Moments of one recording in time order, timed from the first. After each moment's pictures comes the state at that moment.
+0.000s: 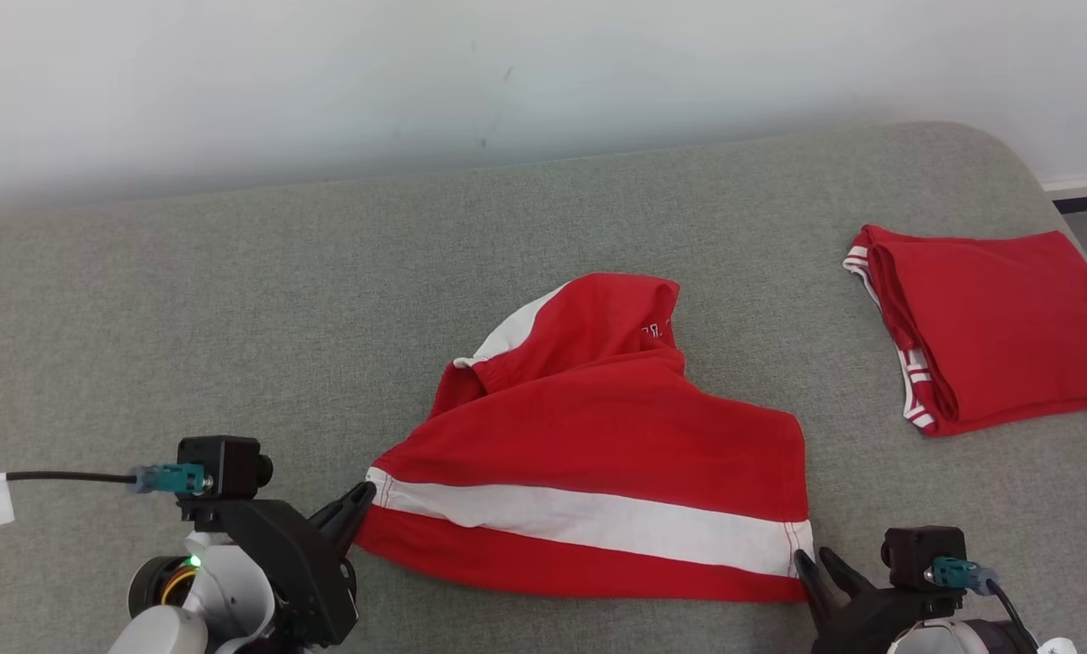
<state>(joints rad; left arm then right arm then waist) -0.29 0.37 -0.38 0.12 -0.87 0.02 0.45 0.02 -0.05 -0.02 0.12 0.14 0.13 0.37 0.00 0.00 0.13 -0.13</state>
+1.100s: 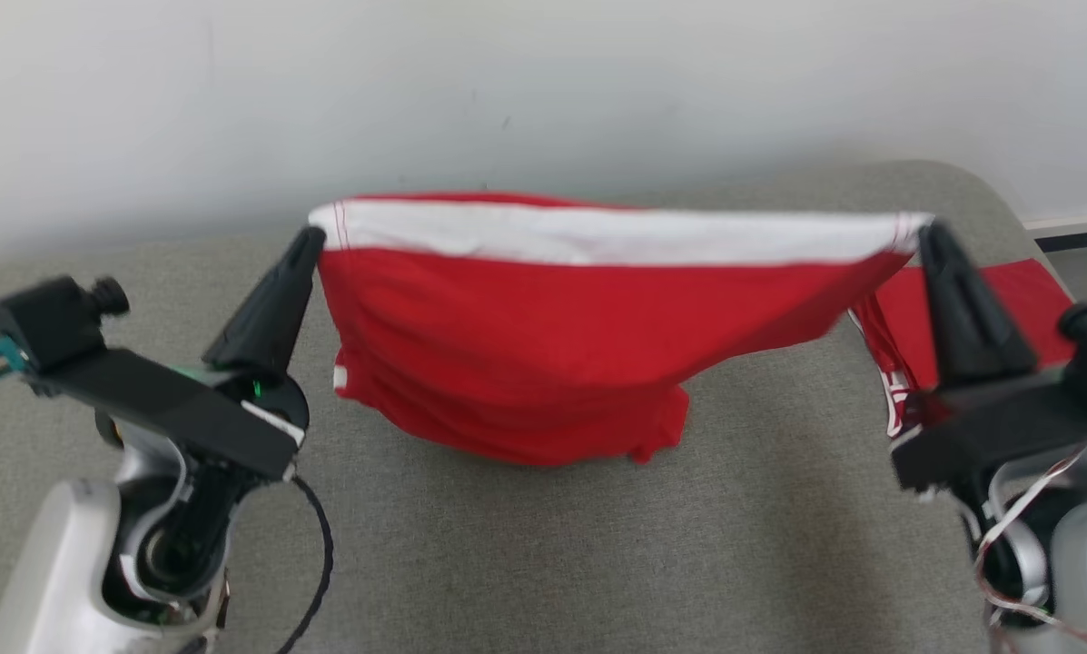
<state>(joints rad) -0.45 0.29 -0.20 -0.05 -1.06 -0.08 0.23 -0.26 -0.14 -0.04 -0.24 0.14 0.13 0.24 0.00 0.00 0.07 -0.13</state>
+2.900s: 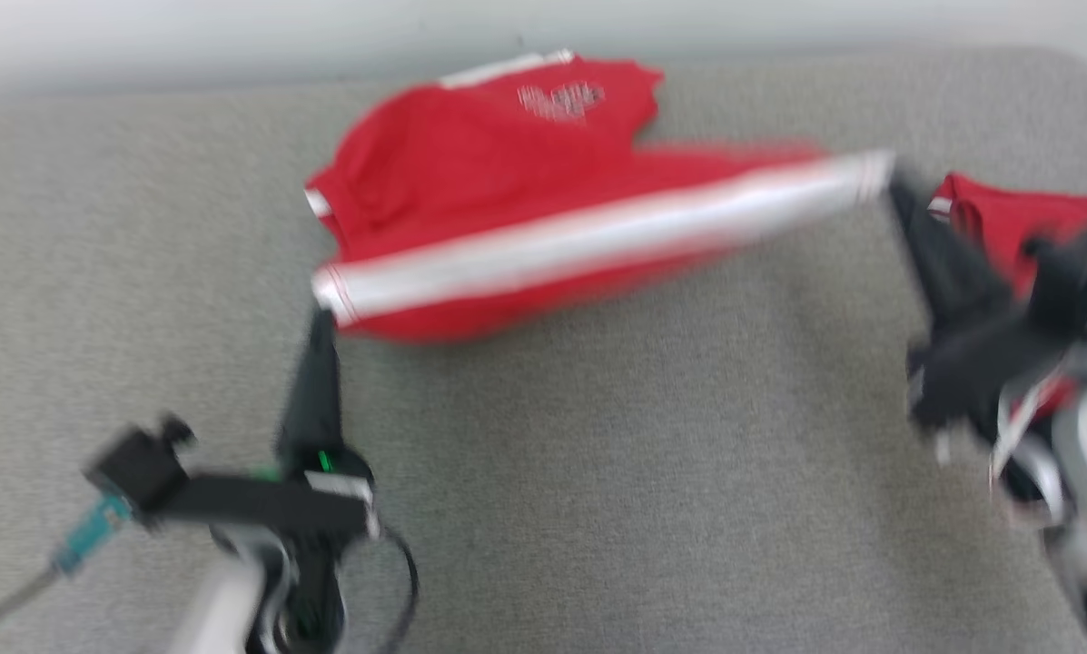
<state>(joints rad) -0.41 0.13 -0.27 0.20 -1.16 -0.13 -0.25 -0.61 -0.54 0.33 0.20 0.40 0.13 -0.04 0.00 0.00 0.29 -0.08</state>
